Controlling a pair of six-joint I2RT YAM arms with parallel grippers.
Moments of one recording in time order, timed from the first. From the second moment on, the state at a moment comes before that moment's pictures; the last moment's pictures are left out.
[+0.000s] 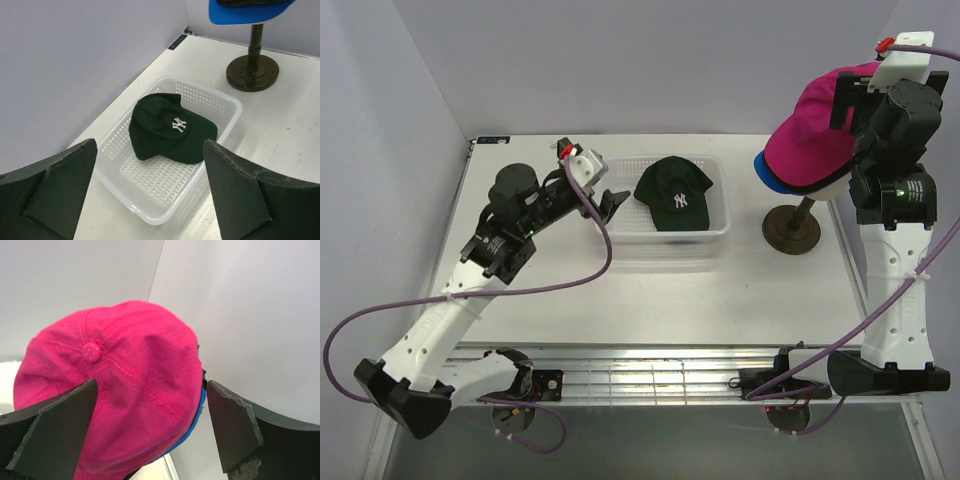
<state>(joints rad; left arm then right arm) -0.55 1.05 1.18 -0.10 0.33 0.31 0.04 1.28 1.82 -0.55 0.41 -0.26</state>
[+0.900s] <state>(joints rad) -0.56 2.09 1.92 -0.41 0.29 0.15 0.08 1.04 1.55 -0.33 -0.47 -0.20</state>
